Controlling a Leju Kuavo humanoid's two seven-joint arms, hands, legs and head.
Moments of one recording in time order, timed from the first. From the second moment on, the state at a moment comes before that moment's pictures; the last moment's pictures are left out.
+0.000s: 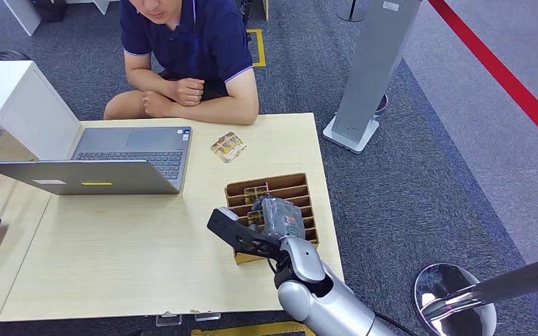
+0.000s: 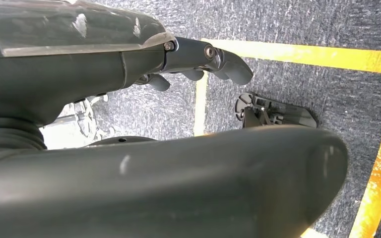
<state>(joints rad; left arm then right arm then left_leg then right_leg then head) -0.11 0.11 -1.08 -0.20 1.20 0.19 0.08 -0.41 0.05 0.83 -1.18 0.84 -0.12 0.59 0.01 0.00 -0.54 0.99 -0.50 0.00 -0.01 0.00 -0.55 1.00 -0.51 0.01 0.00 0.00</state>
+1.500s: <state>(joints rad) -0.11 0.11 -1.05 -0.20 1.22 0.19 0.05 -0.43 0.03 0.82 -1.24 0.85 -0.14 0.58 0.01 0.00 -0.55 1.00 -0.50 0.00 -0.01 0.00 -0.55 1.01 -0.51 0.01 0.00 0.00</state>
